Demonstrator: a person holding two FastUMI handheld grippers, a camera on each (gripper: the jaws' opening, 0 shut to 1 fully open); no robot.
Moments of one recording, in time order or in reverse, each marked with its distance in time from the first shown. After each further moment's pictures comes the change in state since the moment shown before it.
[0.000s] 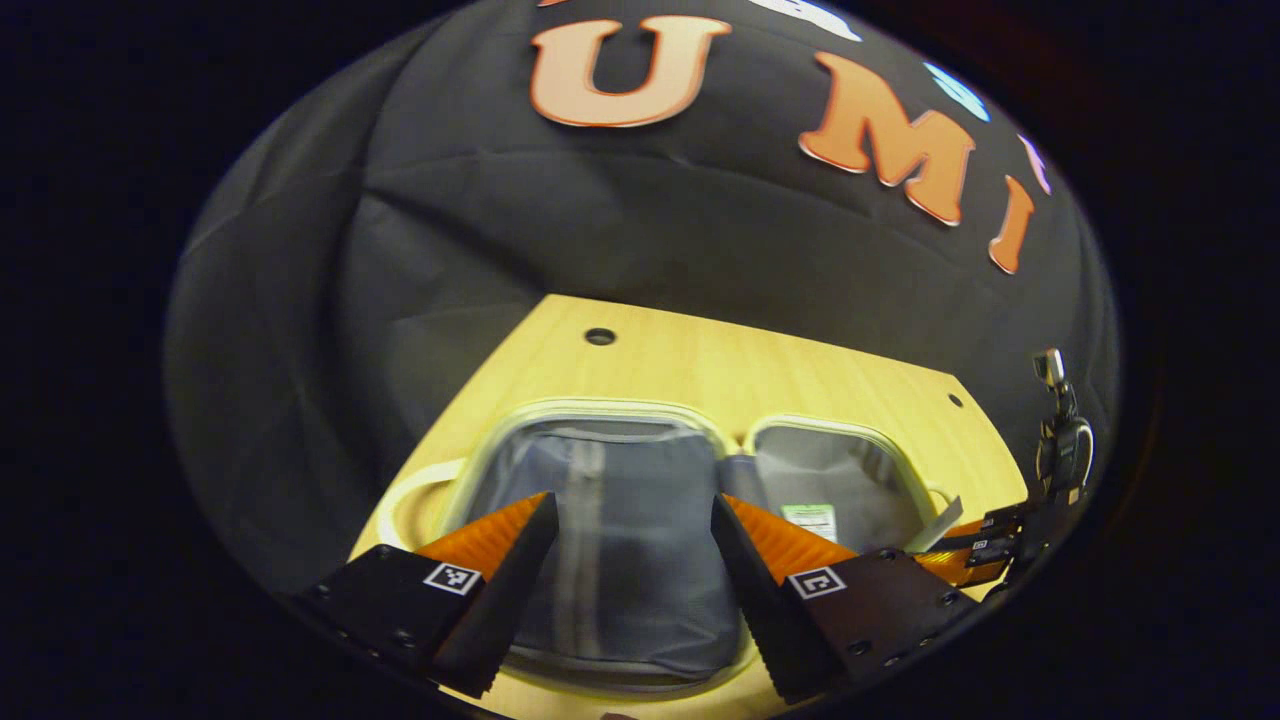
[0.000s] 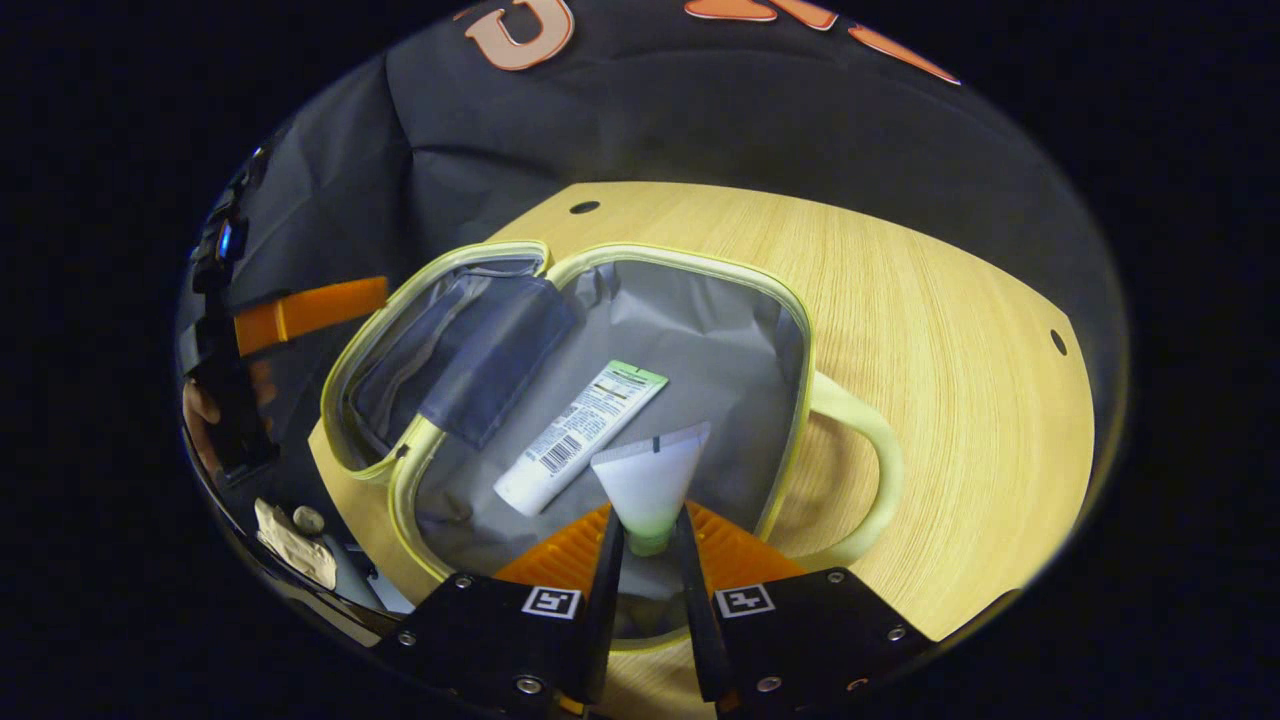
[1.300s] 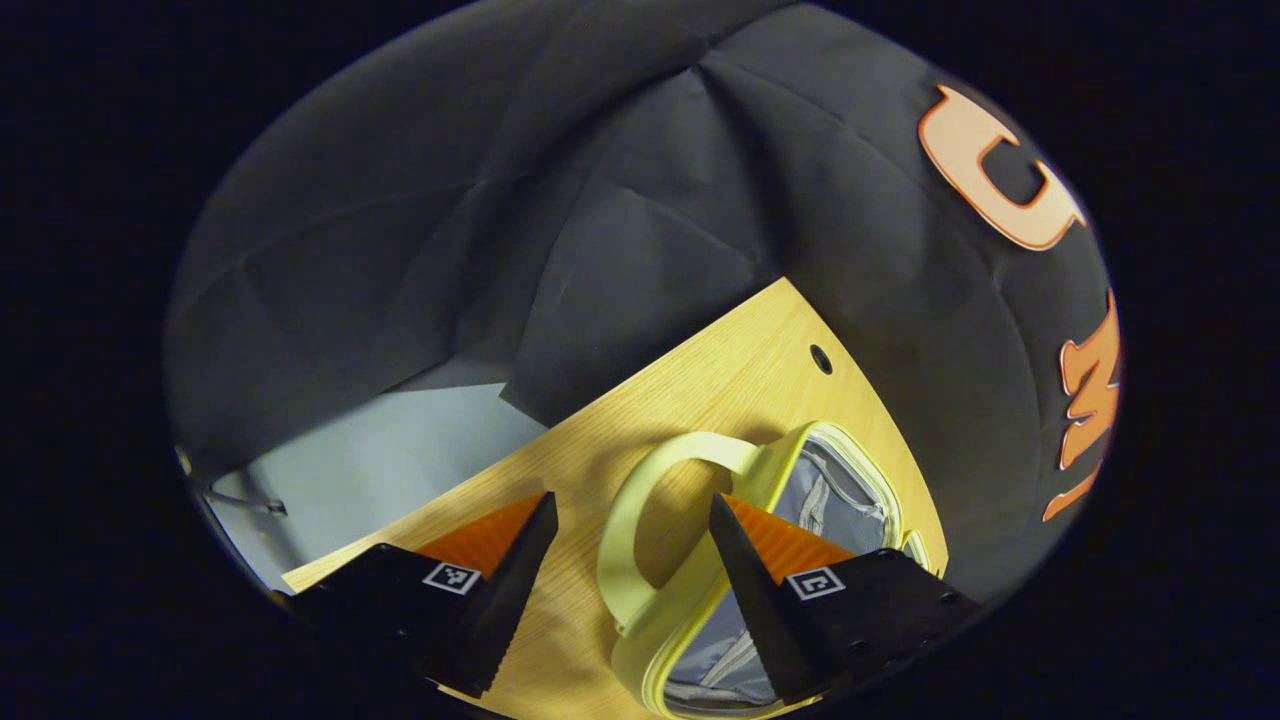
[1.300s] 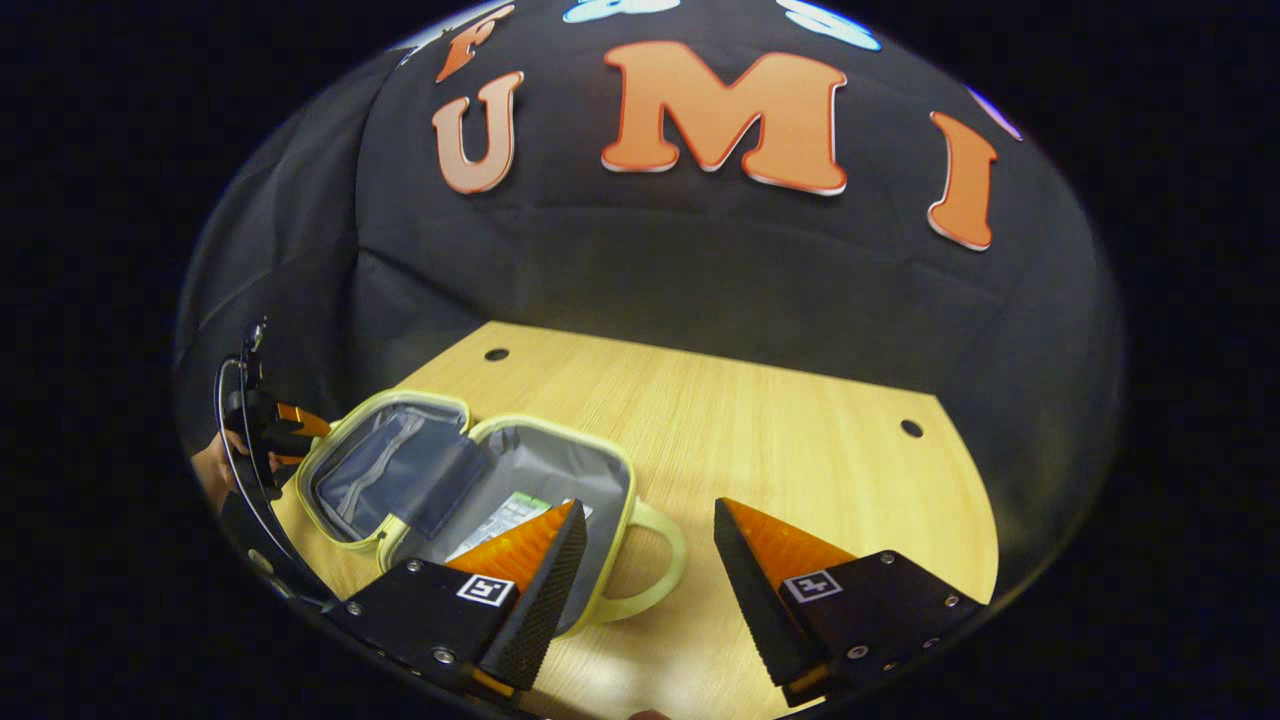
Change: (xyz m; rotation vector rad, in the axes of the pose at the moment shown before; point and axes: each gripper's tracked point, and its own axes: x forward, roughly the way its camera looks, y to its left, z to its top) left arm 0.027 0.199 -0.061 -0.687 0.143 0.154; right arm -0.155 -0.078 0.093 0.015 -0.453 -0.304
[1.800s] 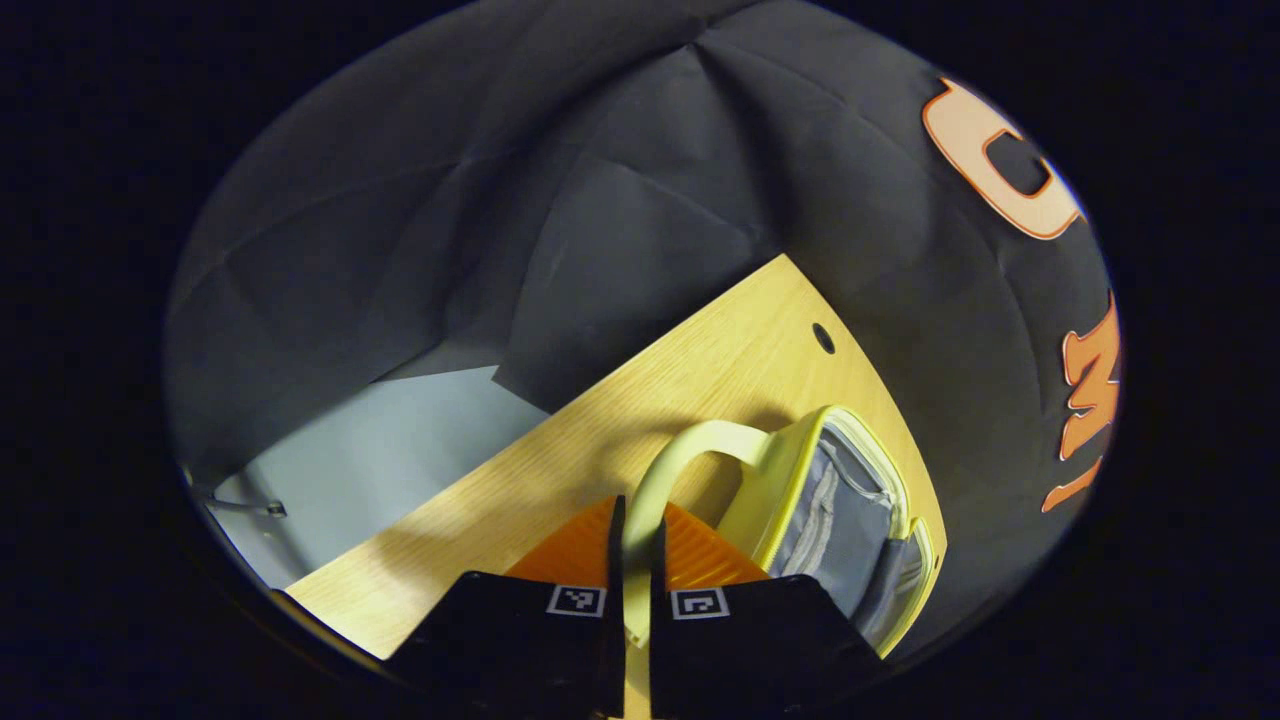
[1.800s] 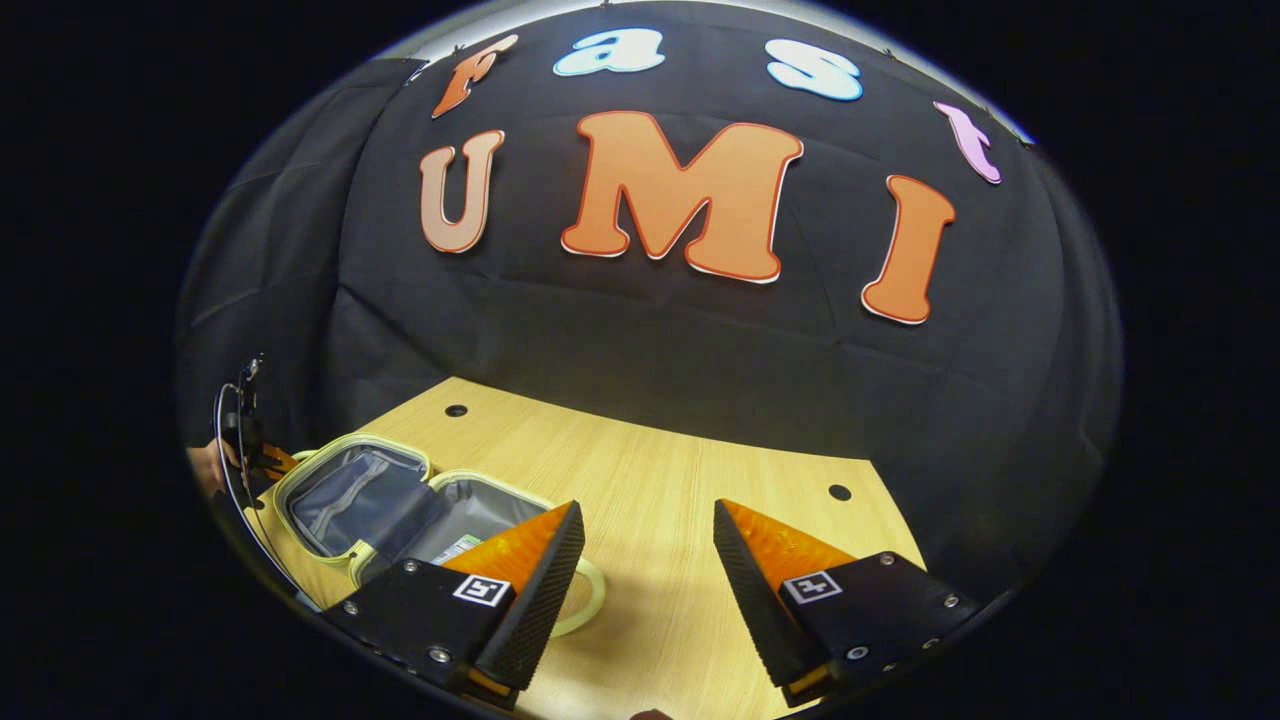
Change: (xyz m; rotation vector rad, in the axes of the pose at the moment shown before) left arm 0.008 -0.010 -0.004 0.074 0.054 -0.036; right arm -0.042 -0.054 0.047 -0.043 -0.151 -0.113
